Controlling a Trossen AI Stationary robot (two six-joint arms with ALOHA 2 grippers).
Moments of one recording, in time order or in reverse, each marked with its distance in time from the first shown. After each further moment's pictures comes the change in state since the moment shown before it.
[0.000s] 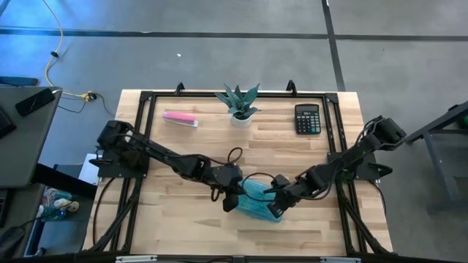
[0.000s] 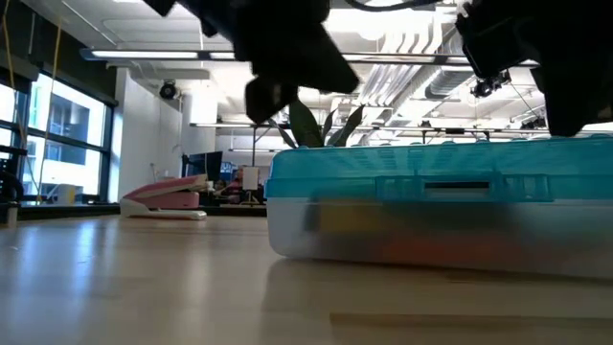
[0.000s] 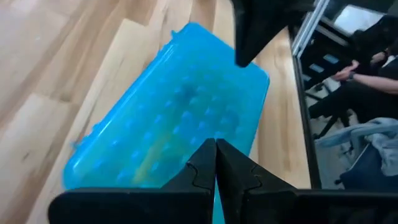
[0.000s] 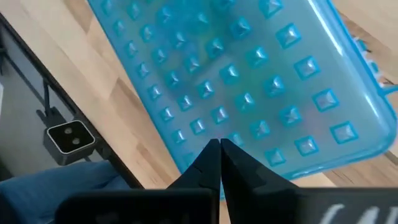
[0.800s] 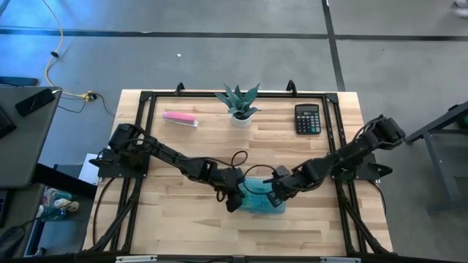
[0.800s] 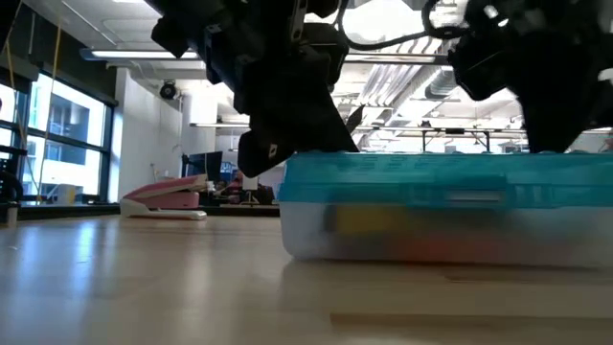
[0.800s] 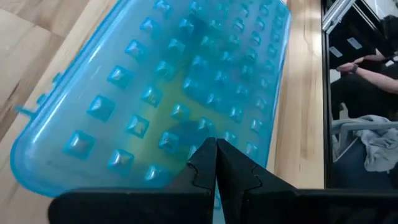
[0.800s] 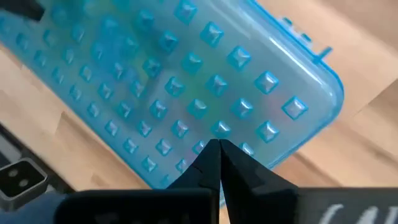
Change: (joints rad) left arm 0.024 0.143 0.004 0.019 0.103 -0.135; right arm -0.095 0.009 0.002 -0.171 -0.003 -0.006
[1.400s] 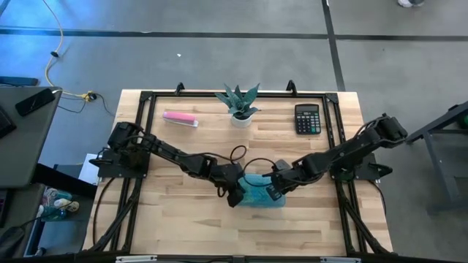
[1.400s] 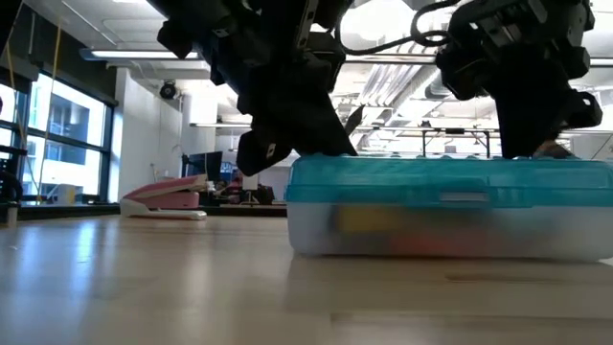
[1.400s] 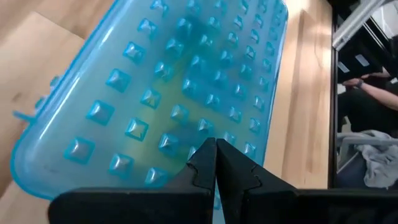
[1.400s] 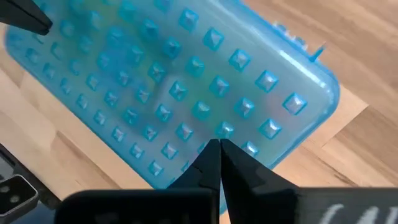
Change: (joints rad) left arm 0.039 -0.024 -0.005 -0.012 -0.008 -0.036; right arm -0.068 -0.037 -0.006 -0.027 0.017 -0.091
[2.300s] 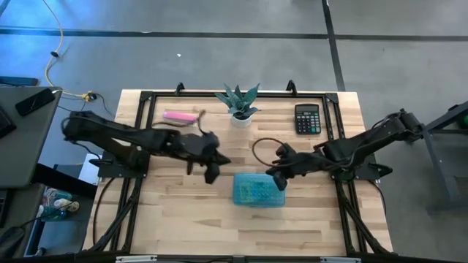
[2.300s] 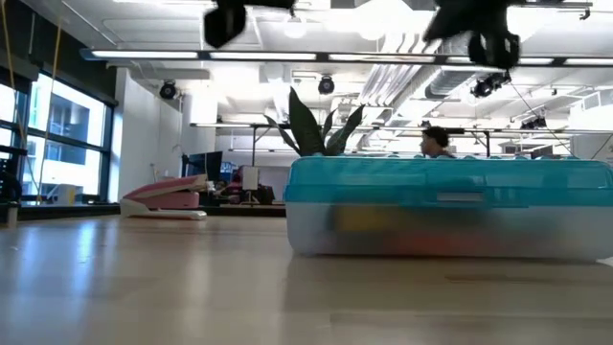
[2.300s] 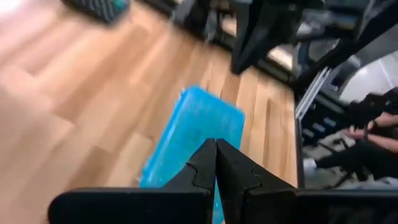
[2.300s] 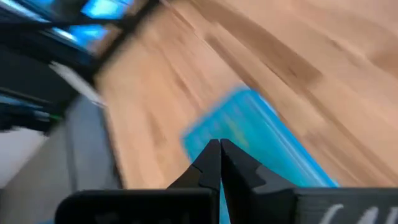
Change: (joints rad) left arm 0.046 -0.500 0.001 -0.310 -0.196 0.143; right arm -0.017 -0.273 0.002 0.195 0.232 -0.314
